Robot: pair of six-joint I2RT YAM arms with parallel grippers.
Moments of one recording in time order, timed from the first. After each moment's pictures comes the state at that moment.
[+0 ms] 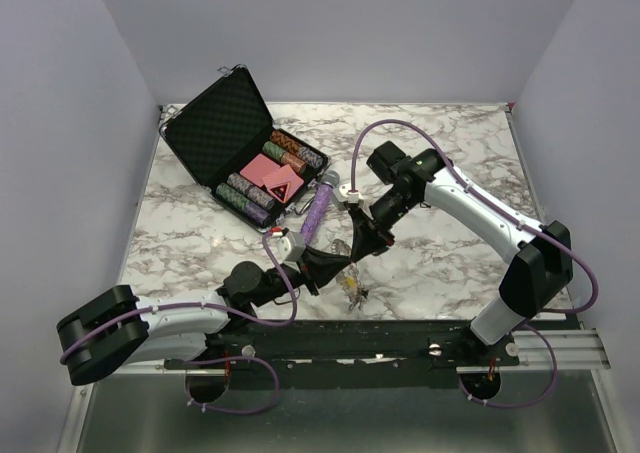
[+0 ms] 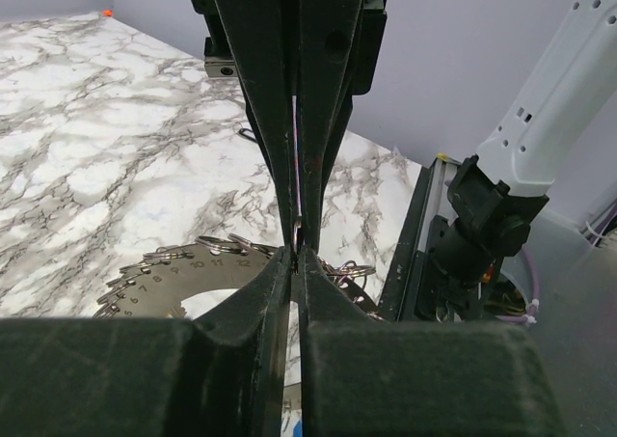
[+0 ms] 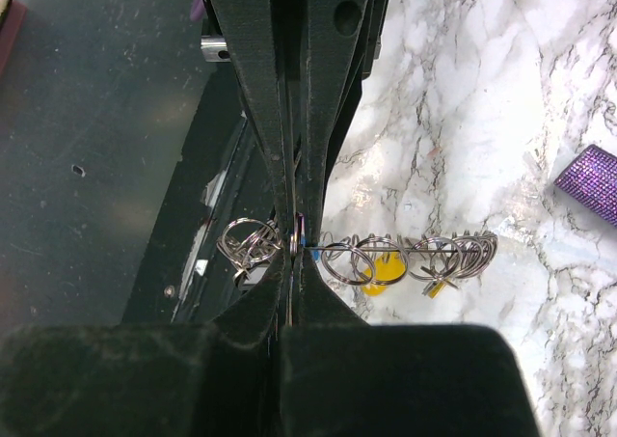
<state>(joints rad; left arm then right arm) -1.04 1.08 0.18 1.12 0.10 -0.34 0.65 1.63 1.45 -1.25 -1.04 -1.06</state>
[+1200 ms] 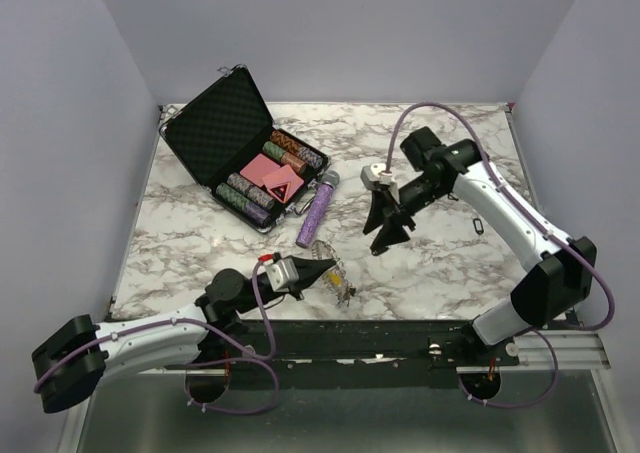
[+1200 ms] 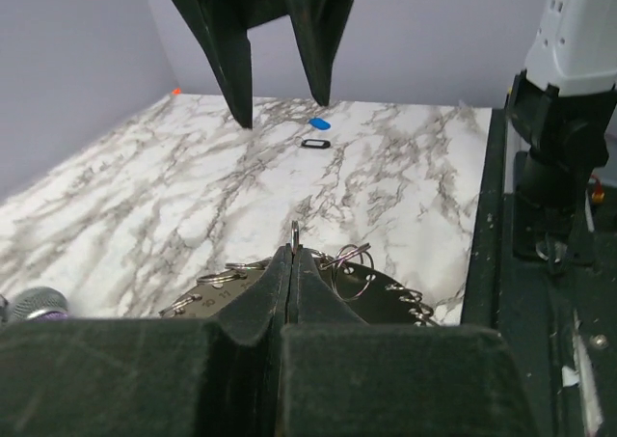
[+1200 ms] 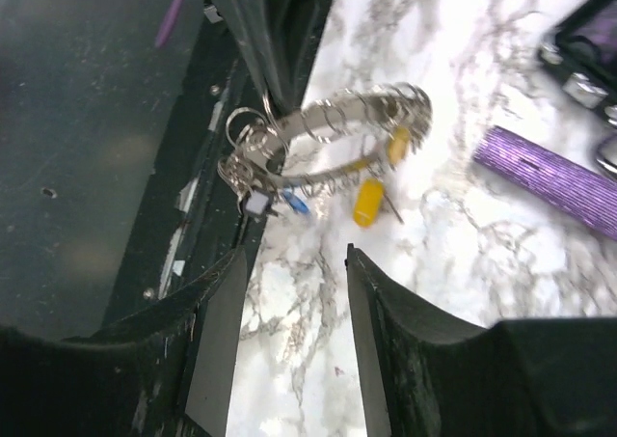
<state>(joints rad) -1.04 0.80 0.12 0.91 0.16 0.05 0.50 1.55 1.47 -1.31 -1.10 -1.15</state>
